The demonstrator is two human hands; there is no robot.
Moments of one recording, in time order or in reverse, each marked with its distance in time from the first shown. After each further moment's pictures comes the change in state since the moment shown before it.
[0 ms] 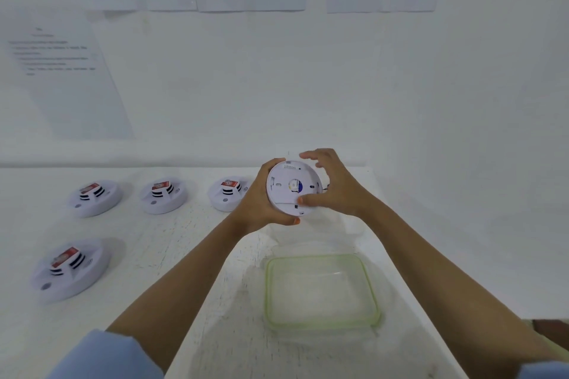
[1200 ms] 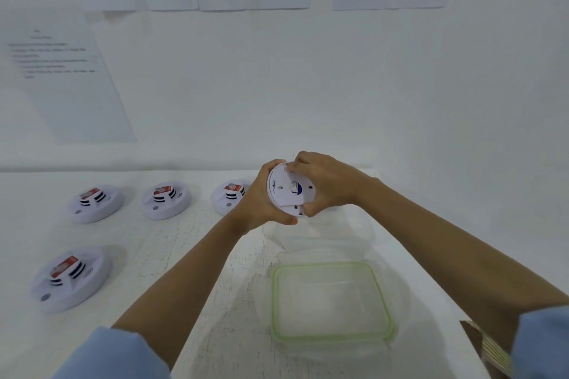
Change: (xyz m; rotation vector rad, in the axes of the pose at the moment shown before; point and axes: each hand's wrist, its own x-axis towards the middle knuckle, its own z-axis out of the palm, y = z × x) left_hand 0.012 -0.007 -0.016 0.004 -0.058 -0.069; right_hand 0.037 -0.022 -0.003 -0.757 -0.283 -0.259
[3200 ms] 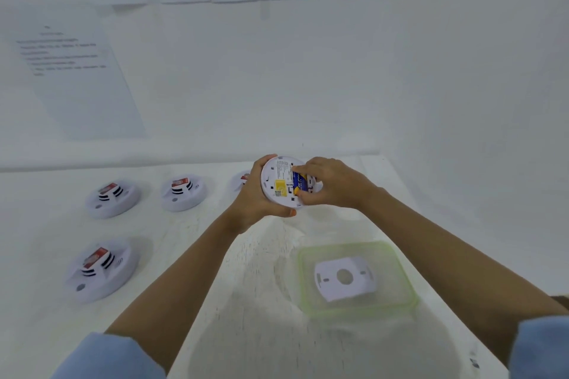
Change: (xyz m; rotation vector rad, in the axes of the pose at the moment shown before) left_hand -0.036 -0.004 -0.031 -0.154 0.027 -0.042; right_hand -0.006 -0.034 0.030 0.173 0.177 0.122
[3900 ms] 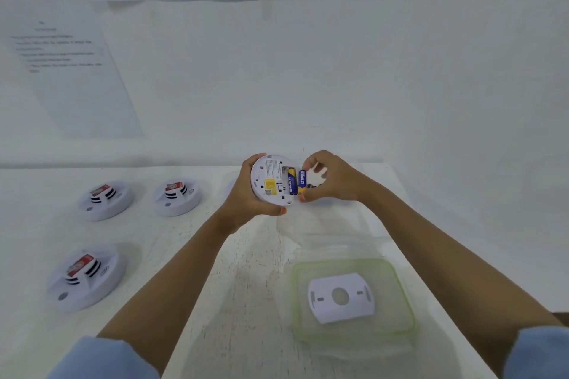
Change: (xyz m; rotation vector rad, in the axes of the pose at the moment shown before) left_hand 0.023 -0.014 -0.012 0.063 0.074 0.036; right_hand 0.024 0.030 -0.004 0.603 -0.096 0.278
